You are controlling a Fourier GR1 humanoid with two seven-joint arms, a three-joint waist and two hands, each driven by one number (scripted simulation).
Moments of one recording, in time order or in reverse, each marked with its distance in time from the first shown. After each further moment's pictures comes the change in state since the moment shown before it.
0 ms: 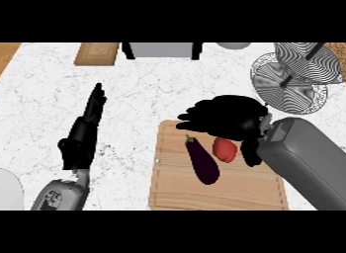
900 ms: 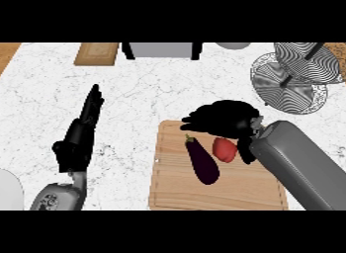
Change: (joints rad) left arm 0.026 -0.025 0.040 -0.030 -0.029 -0.045 0.009; right arm 0.060 0.069 -0.022 0.172 0.167 -0.089 -0.155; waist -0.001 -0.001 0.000
